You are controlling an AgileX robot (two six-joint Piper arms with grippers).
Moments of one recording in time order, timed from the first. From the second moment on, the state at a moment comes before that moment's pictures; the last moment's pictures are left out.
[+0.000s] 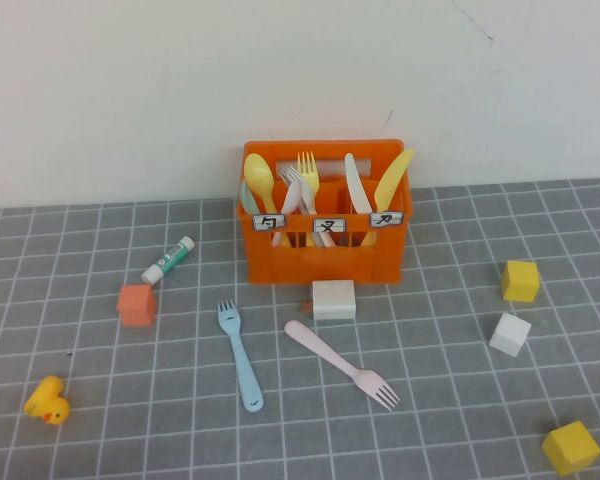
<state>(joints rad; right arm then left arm) -0.10 -0.01 0.02 0.01 0.43 -0.25 -0.06 -0.01 0.02 0.07 0.37 -0.22</state>
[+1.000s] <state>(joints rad) -0.10 -0.01 0.03 0.00 -0.23 -0.25 -0.06 -0.01 0.03 0.12 -0.28 -0.21</state>
